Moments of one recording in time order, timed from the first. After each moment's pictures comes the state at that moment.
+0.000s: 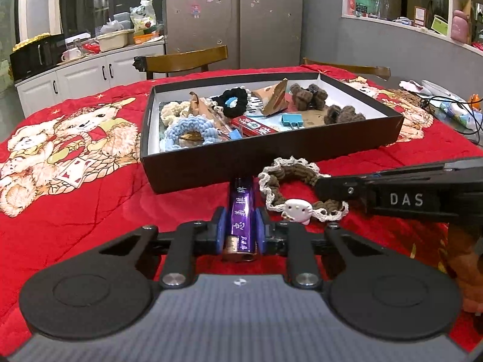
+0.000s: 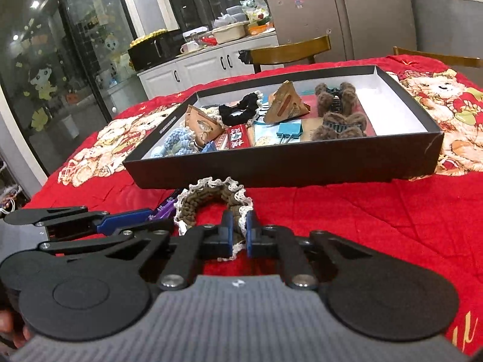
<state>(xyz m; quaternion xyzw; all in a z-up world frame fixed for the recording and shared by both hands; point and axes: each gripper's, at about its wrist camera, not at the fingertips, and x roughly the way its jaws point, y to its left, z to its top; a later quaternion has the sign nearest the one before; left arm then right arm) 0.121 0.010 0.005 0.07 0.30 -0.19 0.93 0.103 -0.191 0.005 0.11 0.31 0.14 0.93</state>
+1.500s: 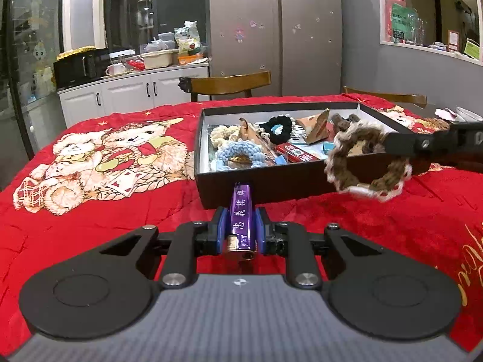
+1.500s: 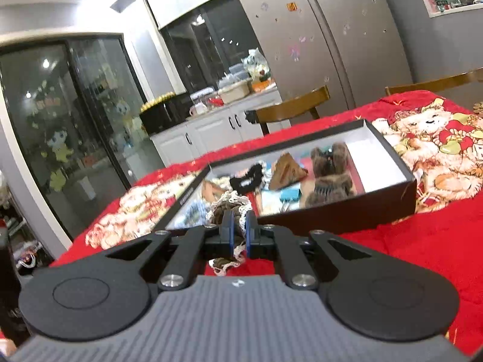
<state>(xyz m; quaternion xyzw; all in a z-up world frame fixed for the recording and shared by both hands) 0.105 0.021 0.016 0.05 0.24 -0.10 0.96 0.075 -0.217 0.041 0.18 0.20 0.15 0.95</state>
